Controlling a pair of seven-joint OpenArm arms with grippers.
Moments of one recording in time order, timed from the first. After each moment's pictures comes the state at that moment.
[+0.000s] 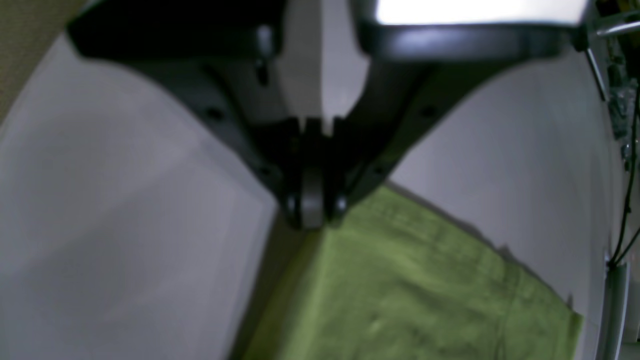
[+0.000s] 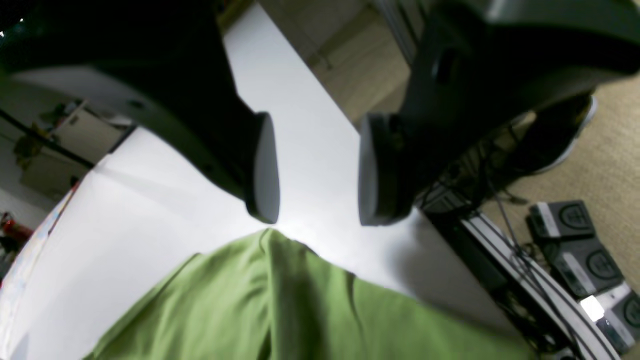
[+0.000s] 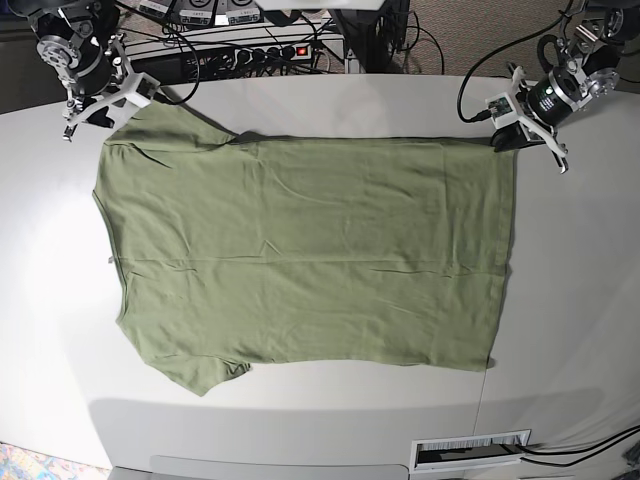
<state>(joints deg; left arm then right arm) 30.4 -39.7 7.7 95.8 24.7 -22.2 -5.4 -49.2 50.3 4.1 113.2 -22.2 17.7 -30.5</state>
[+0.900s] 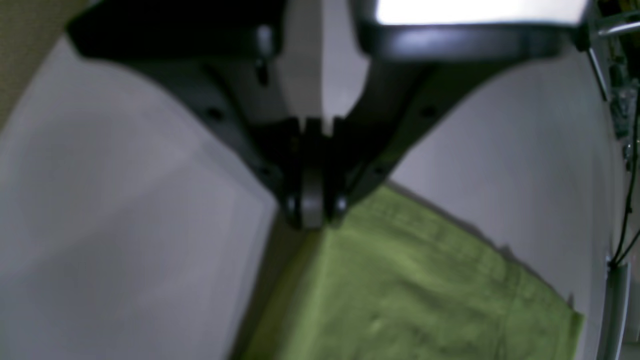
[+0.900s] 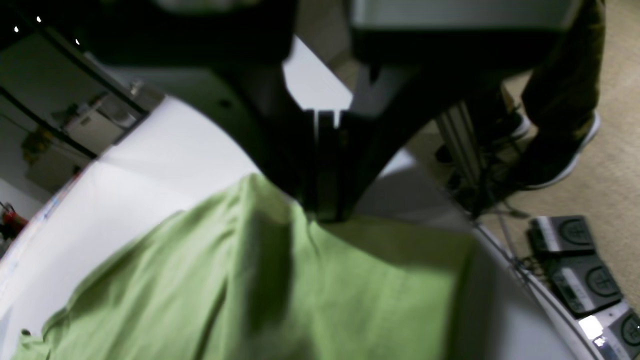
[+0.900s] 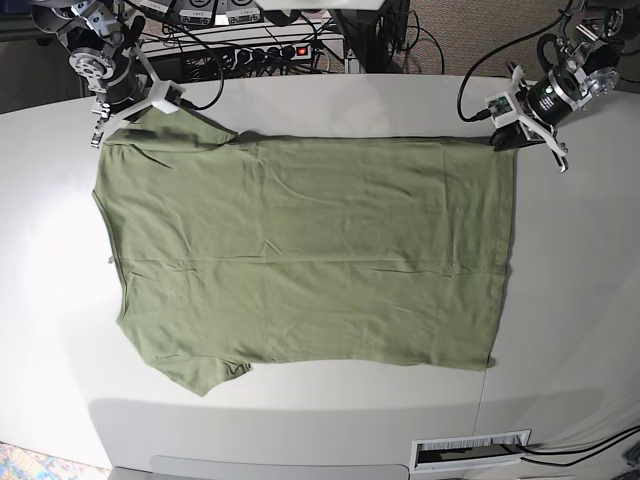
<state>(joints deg) 31.3 -39.9 7.7 96.3 24.6 -22.2 -5.4 -37.3 50.3 -12.4 111.6 -23.3 18.1 -43.1</state>
